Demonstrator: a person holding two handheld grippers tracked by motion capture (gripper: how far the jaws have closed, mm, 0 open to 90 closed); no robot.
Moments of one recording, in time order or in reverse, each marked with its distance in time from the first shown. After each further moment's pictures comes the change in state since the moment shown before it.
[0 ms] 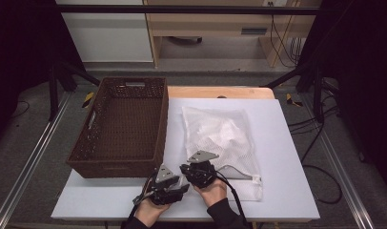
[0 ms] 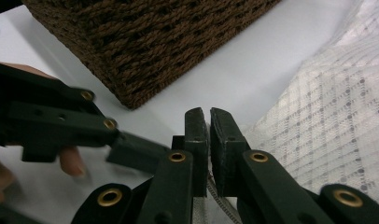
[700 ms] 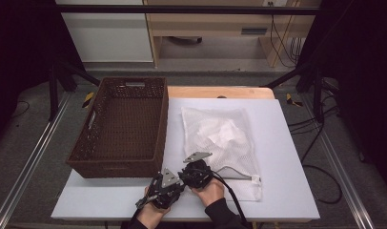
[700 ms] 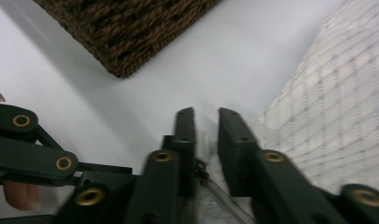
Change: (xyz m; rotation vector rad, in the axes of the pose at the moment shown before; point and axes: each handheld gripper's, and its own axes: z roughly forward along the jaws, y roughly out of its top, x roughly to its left) left arm -0.015 -0.003 -0.001 0.045 0.083 0.066; right arm -0.002 -0.007 0.022 0.140 0.018 0.044
